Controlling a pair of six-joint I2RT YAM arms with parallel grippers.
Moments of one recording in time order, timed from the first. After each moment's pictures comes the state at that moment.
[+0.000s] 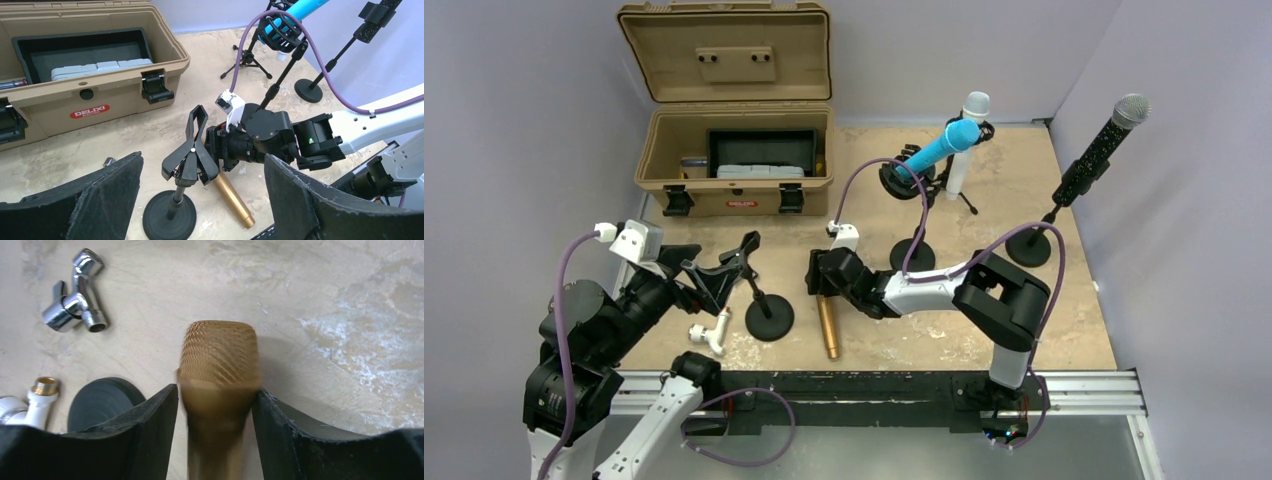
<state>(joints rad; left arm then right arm) -0.34 0.43 1.18 -0.85 0.18 -0.23 1.05 1.81 0.94 0.26 0.36 0.76</state>
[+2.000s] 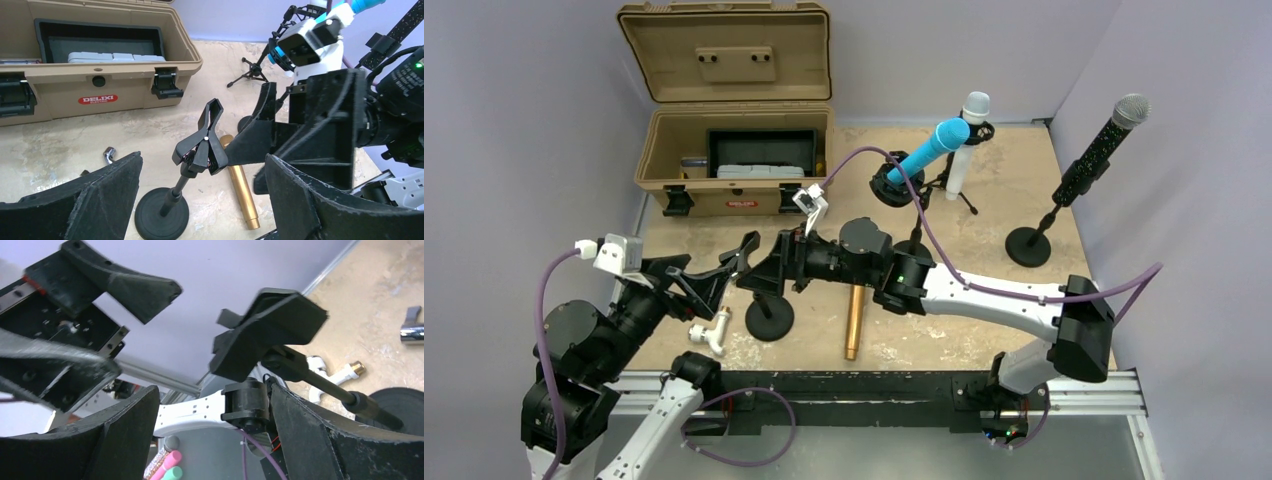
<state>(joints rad) -0.34 0.35 1.14 -0.87 0.09 -0.34 1.16 1.47 1.15 0.30 -0.20 0.87</state>
